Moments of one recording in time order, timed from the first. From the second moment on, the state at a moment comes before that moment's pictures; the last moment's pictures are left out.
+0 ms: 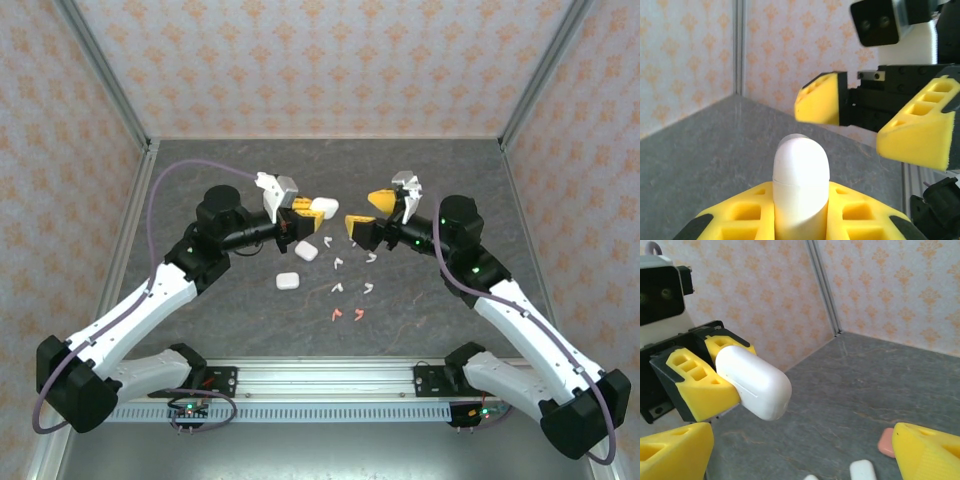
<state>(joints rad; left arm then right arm) -0.55 1.10 0.94 0.06 0.55 -0.09 0.50 0.93 0.83 0.03 -0.53 0.30</state>
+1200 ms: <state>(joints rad) -0.61 1.13 0.97 0.03 0.52 0.06 0.50 1.04 0.95 0.06 -0.44 0.31</state>
